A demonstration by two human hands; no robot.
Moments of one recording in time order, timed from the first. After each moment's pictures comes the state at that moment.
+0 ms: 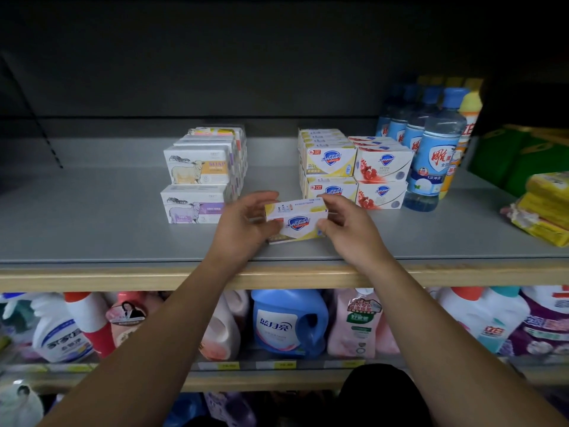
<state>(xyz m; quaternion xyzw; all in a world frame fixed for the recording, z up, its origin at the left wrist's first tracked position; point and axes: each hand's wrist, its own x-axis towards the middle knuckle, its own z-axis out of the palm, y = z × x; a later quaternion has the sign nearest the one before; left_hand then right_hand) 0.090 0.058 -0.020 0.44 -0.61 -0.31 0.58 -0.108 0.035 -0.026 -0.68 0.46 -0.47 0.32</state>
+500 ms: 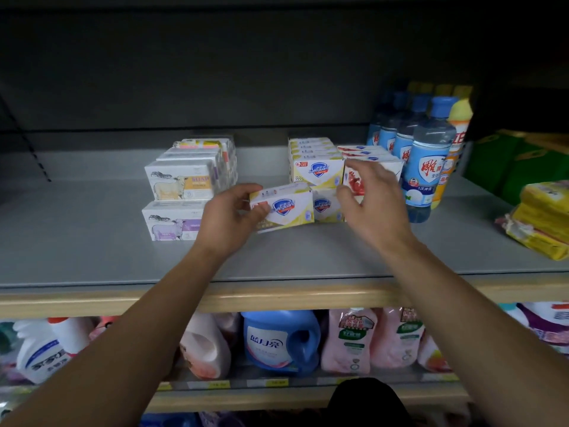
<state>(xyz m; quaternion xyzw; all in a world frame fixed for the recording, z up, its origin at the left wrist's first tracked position) 0.088 0.027 0.012 0.55 -0.65 -0.14 0.51 -0.151 0.009 0.027 -0.70 0.53 -0.47 -0.01</state>
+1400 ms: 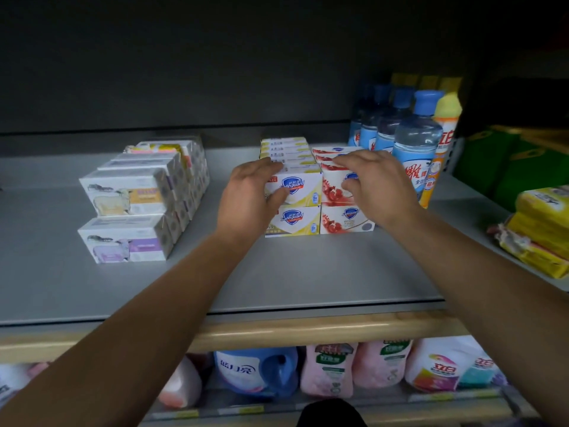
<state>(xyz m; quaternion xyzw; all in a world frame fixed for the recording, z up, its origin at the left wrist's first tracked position) 0.008 -0.051 0.025 0.56 -0.71 0.07 0.41 -0.214 -0.069 0.048 -0.78 0.55 -0.29 -0.13</state>
